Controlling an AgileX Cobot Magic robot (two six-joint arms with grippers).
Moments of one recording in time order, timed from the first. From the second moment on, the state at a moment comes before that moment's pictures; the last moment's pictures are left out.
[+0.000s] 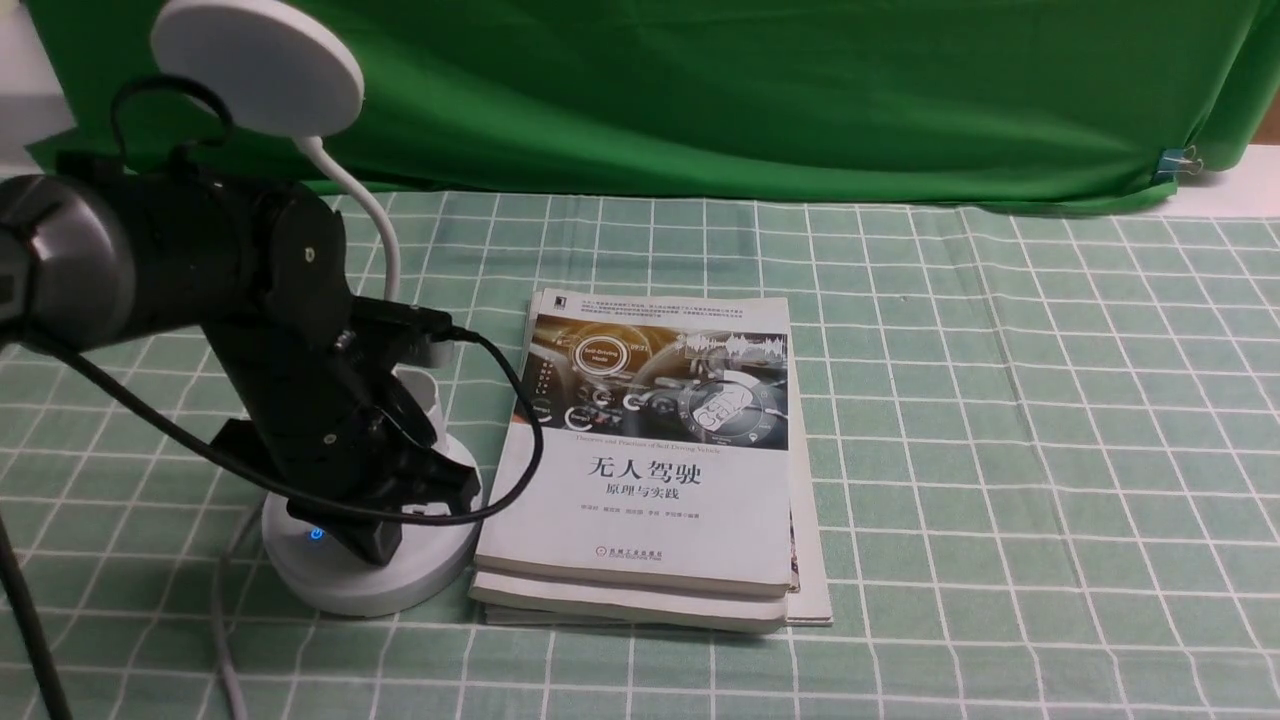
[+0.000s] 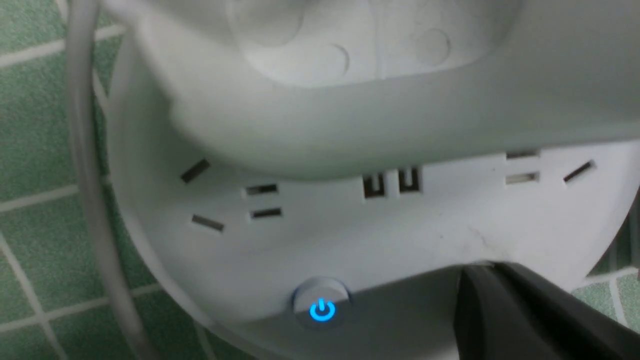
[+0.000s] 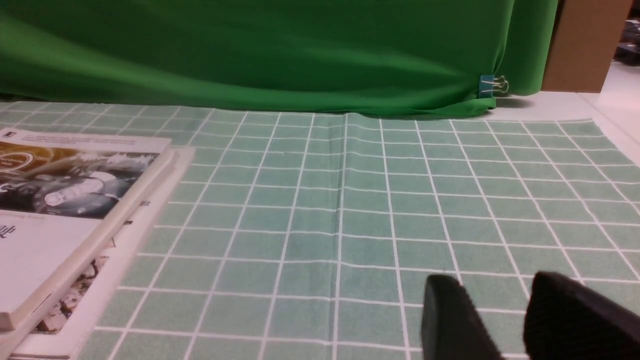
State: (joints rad) right arm 0.04 0.00 0.01 -0.04 0.24 -0.02; left arm -0.28 1.78 -1.16 -0.10 0.93 0.12
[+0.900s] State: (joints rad) right arm 0.04 0.00 0.01 -0.04 0.24 -0.02; left arm -0.28 0.61 -0.50 -0.20 0.48 0.11
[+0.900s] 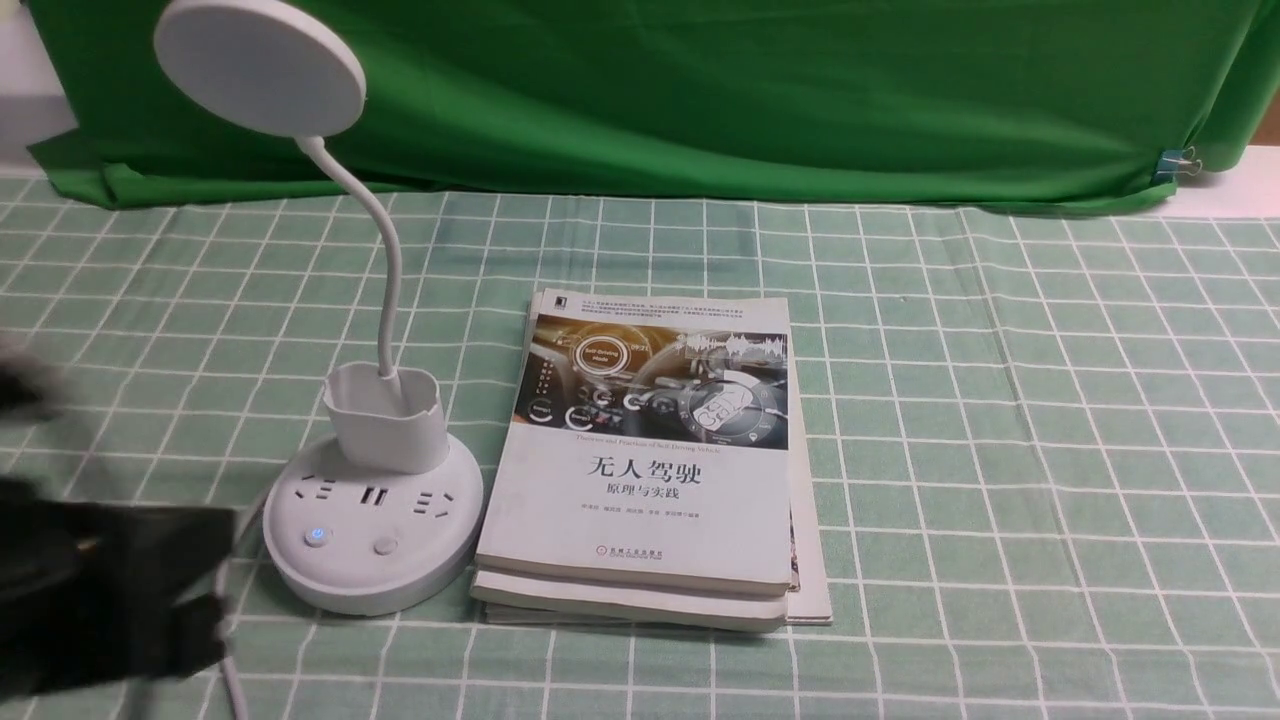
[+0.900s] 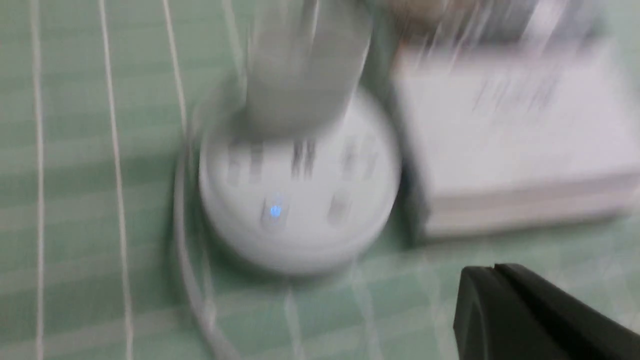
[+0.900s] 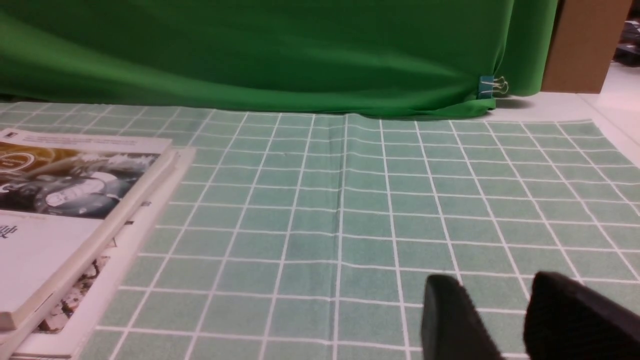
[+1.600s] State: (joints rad) right arm 0.04 0.00 0.01 -0.04 0.24 -0.02; left arm -0.28 0.33 -0.26 -0.21 0.28 0.10
